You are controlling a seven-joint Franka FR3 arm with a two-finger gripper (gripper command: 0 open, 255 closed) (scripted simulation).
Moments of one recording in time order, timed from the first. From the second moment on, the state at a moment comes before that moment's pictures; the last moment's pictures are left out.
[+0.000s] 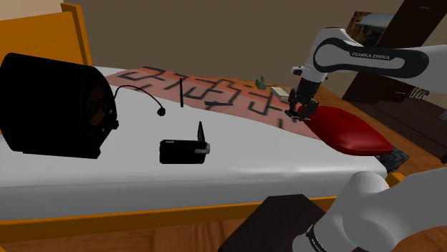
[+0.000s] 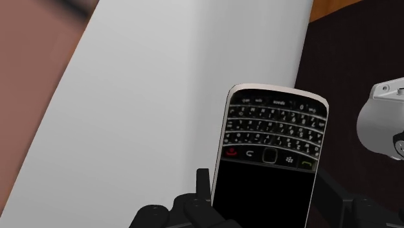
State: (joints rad) arm 0.13 -0.53 -0.53 -2.23 -0.29 1.70 -1.44
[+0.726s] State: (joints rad) arm 0.17 -0.22 -0.73 -1.92 -0.18 1.70 -1.66
